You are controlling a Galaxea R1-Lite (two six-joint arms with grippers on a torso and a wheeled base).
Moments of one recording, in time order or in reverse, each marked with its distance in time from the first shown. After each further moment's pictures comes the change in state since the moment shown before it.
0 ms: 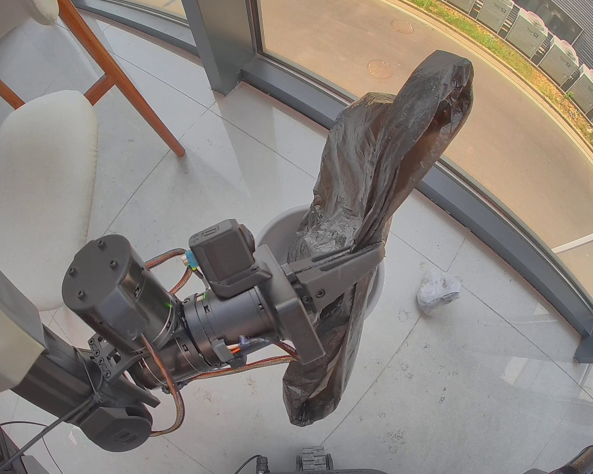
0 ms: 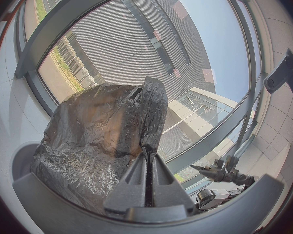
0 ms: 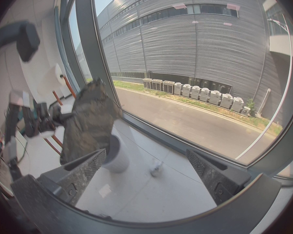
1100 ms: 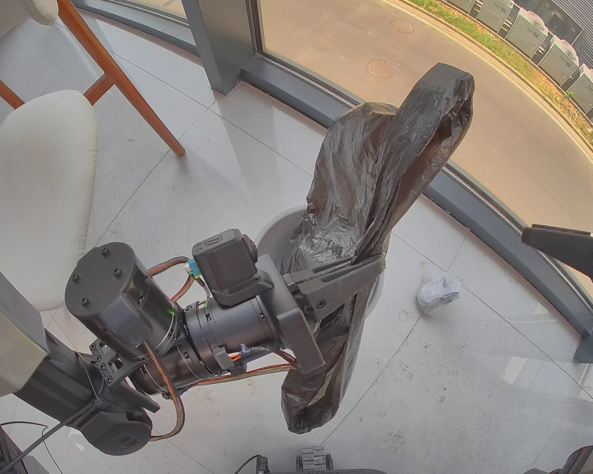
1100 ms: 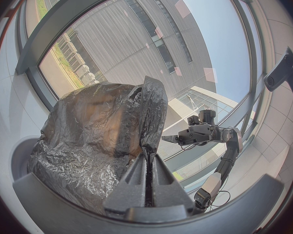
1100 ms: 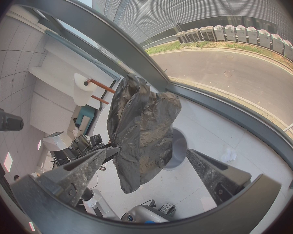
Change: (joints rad) left arm -0.006 0.003 0.022 0.000 -0.001 -0.006; right arm 0.497 1.011 -0.600 -0.098 0.137 0.203
